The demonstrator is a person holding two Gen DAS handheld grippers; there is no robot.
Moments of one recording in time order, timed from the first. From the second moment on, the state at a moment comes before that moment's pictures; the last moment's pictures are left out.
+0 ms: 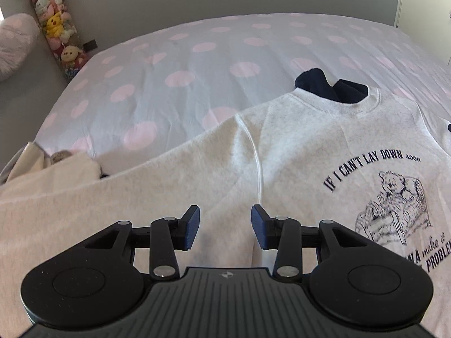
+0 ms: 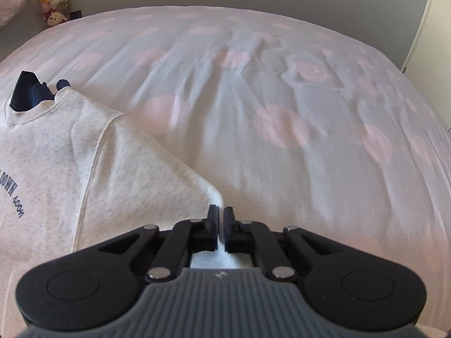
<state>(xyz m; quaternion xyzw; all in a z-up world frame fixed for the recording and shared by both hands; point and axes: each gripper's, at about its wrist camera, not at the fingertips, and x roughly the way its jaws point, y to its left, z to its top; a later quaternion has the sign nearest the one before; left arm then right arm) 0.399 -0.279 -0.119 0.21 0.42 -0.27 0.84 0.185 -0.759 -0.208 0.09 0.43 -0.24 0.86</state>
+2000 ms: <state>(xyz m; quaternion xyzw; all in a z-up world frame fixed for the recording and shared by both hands) 0.170 -0.079 -0.138 0.00 0.55 -0.25 0.80 -0.039 -0.355 -0.215 -0.19 0.57 -0.06 0.79</state>
